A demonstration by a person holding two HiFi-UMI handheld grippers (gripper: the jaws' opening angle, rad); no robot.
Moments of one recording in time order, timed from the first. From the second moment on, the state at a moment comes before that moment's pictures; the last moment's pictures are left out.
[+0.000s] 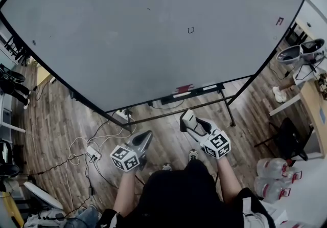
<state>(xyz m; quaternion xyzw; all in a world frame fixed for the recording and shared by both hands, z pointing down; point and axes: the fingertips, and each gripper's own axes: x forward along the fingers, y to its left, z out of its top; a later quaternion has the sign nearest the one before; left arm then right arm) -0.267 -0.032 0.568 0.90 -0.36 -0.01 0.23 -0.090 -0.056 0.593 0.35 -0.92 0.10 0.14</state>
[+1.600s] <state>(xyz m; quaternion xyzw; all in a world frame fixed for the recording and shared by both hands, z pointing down) -0.159 -0.172 0.550 0.86 -0.47 -0.03 0.21 -0.008 -0.243 0.533 0.24 -0.97 0.07 0.08</state>
